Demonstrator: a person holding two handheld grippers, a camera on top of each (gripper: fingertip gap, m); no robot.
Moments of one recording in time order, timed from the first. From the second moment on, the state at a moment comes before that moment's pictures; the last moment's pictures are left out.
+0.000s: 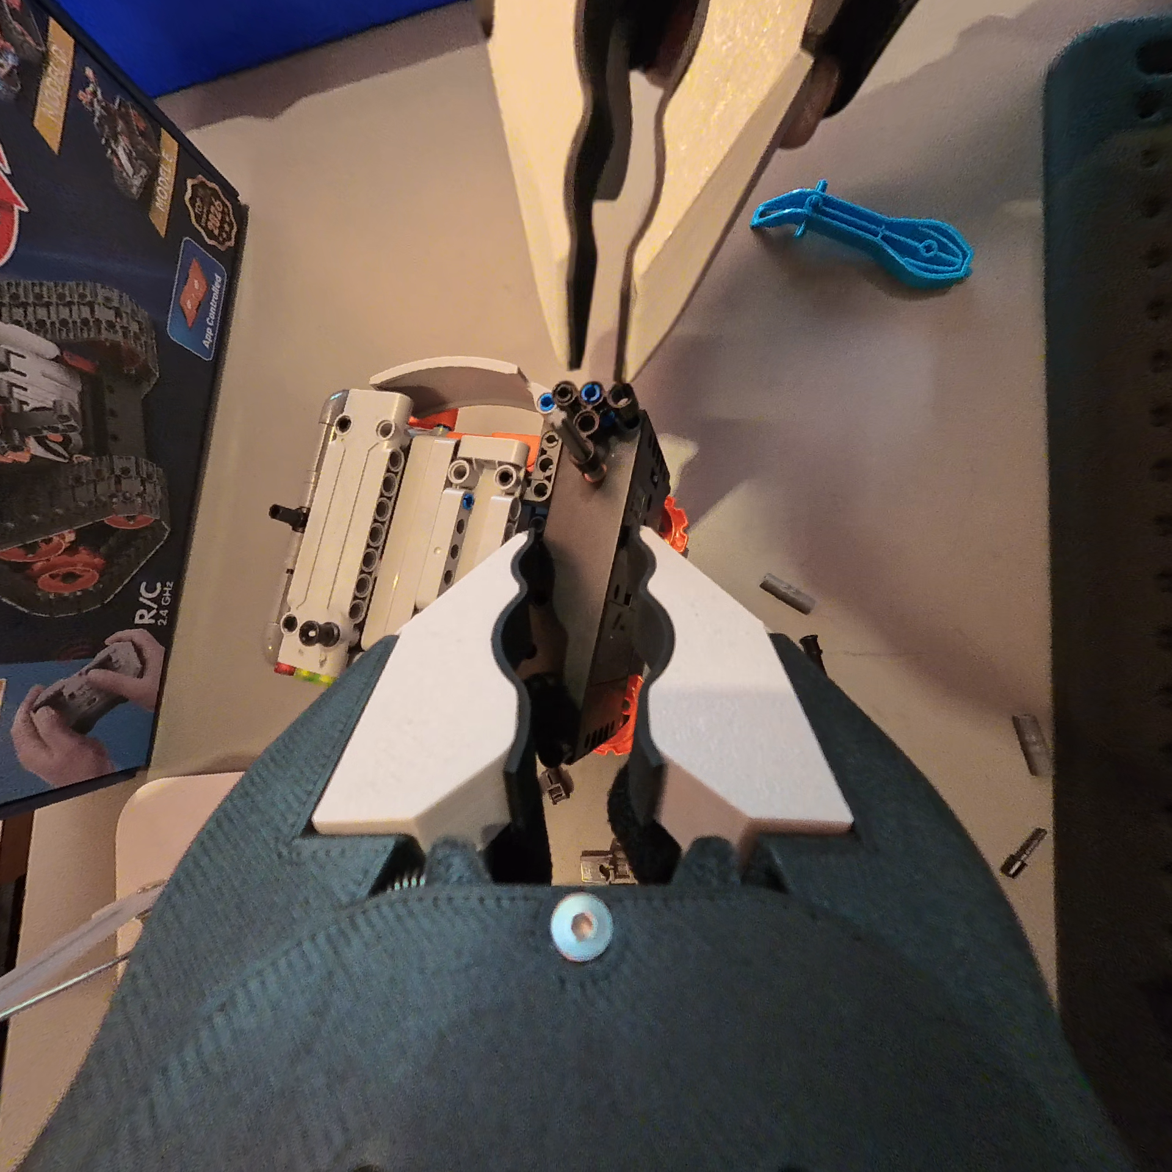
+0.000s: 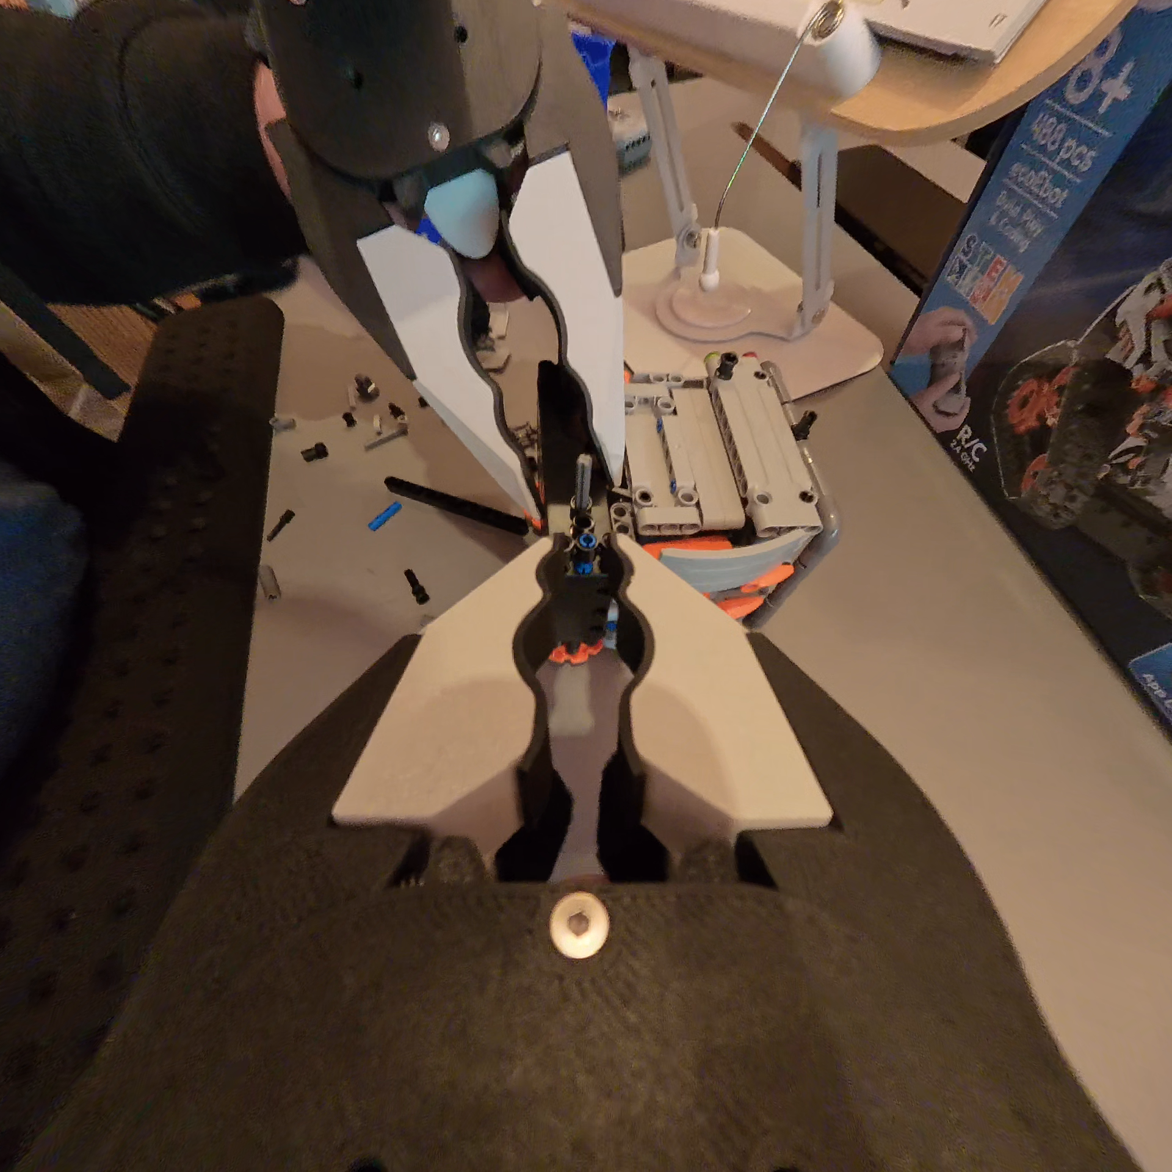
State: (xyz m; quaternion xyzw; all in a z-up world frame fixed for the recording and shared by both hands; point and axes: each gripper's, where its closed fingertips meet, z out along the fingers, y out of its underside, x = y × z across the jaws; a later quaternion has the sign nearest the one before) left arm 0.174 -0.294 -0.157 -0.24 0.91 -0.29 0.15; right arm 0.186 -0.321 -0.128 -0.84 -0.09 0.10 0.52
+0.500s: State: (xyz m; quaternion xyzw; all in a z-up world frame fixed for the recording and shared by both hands) left arm 0.174 -0.296 -0.159 -0.23 0.92 -0.28 0.16; right arm 0.180 -0.318 -0.134 -0.85 -0.12 0.09 0.50
